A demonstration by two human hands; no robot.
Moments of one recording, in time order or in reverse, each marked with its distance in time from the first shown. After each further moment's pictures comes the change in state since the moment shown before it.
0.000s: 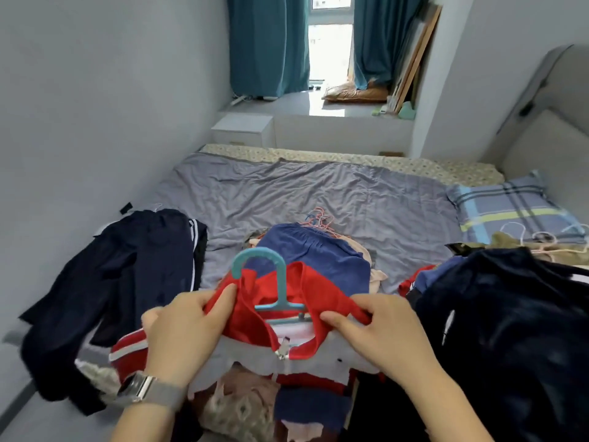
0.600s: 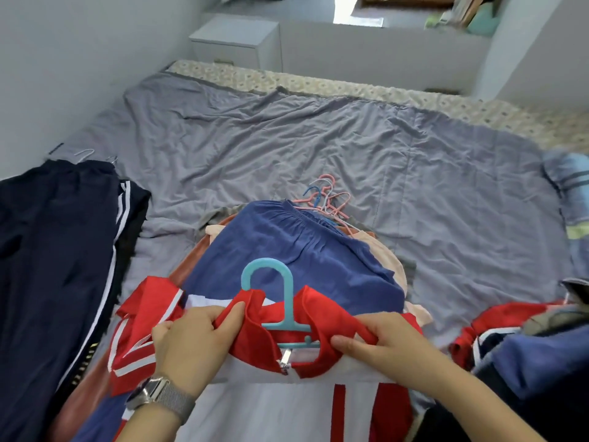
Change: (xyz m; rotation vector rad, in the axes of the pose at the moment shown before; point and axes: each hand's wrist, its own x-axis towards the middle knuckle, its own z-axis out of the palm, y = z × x) left_hand 0.247 -0.029 0.321 0.116 -0.224 -0.205; right_hand 0.266 0.252 0.194 0.248 -0.639 -0.021
